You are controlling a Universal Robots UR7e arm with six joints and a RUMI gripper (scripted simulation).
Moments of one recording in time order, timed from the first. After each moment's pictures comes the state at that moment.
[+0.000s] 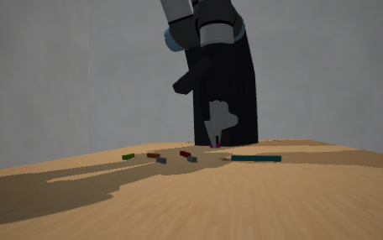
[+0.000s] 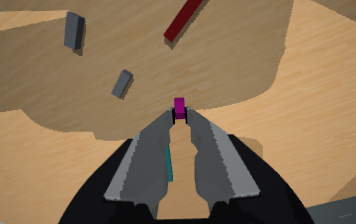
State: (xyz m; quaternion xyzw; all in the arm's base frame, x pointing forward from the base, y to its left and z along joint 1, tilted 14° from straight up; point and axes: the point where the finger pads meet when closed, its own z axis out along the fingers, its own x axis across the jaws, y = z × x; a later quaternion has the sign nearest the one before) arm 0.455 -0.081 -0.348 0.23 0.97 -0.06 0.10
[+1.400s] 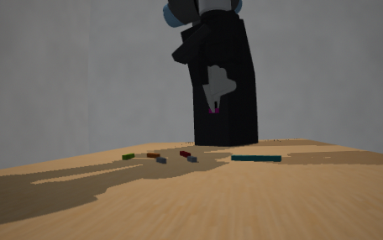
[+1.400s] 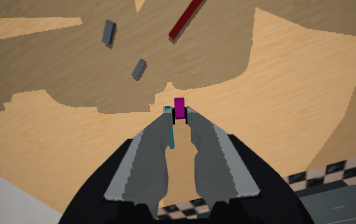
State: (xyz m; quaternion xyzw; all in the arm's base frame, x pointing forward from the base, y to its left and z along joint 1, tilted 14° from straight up) arm 0.442 -0.068 -0.274 0.23 0.97 -0.06 0.10
